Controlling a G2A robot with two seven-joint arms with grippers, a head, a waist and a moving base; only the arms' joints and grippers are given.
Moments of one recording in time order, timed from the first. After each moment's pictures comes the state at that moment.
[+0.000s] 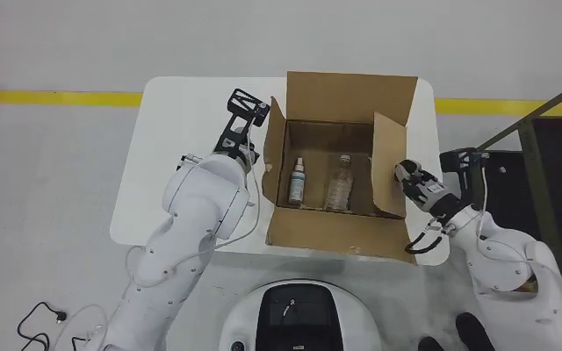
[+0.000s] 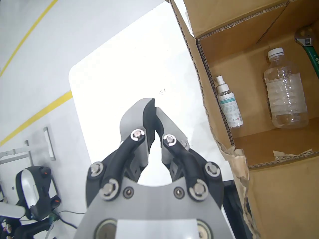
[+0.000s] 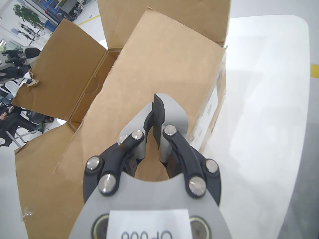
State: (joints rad) left arm 0.79 -1.38 -1.09 -1.91 1.58 0.01 -1.32; right arm -1.35 -1.07 1.61 -1.93 -0.62 -0.19 0.60
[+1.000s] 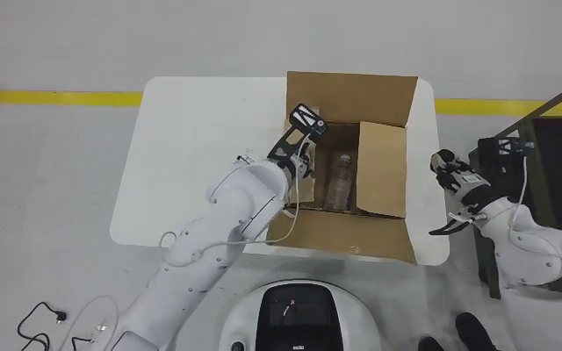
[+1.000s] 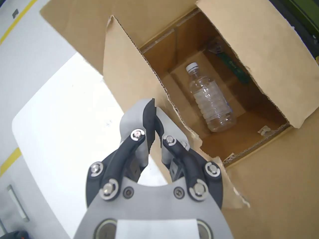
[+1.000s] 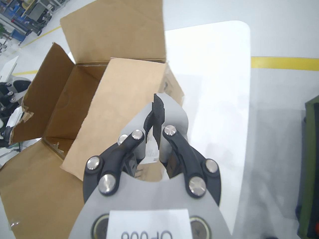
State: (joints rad) left arm 0.72 -1.44 -0.92 -1.73 1.33 -0.07 -1.09; right arm -1.35 -1.05 1.76 -1.94 -0.65 -0.06 0.65
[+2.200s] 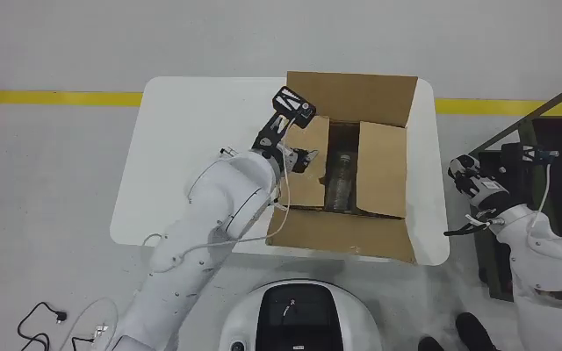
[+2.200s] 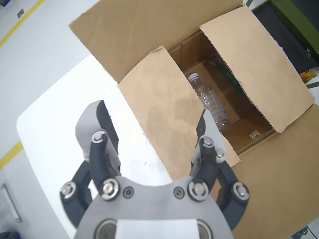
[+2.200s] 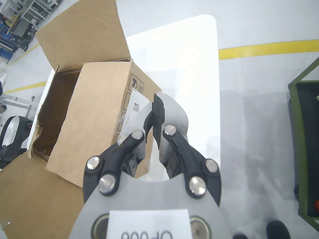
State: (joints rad) left arm 0.76 -1.44 -1.06 -1.89 1.34 -0.06 -1.18; right arm -1.40 -1.05 1.82 -1.93 -0.62 -0.04 0.65
